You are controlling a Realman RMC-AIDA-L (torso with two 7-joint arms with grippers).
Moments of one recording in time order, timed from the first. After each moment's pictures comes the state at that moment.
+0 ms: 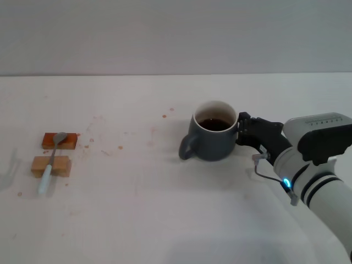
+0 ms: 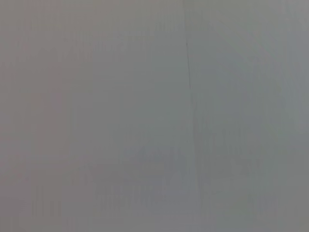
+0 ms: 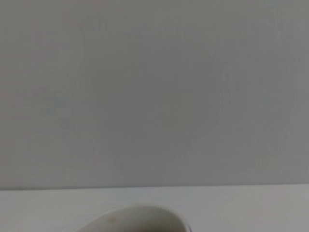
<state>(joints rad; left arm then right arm) -0.13 -2.07 -1.38 -0.21 2.77 1.41 -0.12 0.62 2.09 0.42 0.45 -1.79 -0.69 0.03</state>
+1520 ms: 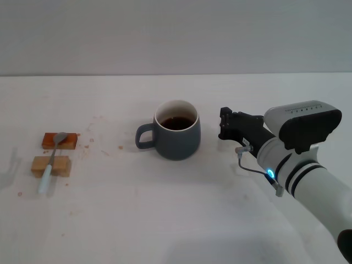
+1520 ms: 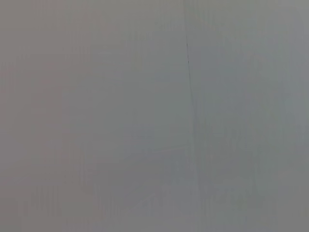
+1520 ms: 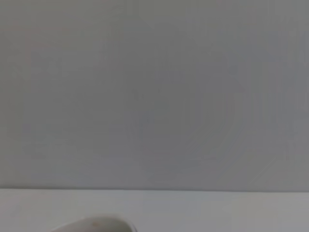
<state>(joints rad) -0.13 -2.07 -1.38 -0.20 2.77 1.41 -0.12 0.67 2.09 0.47 0.48 -1.84 -0.61 0.04</state>
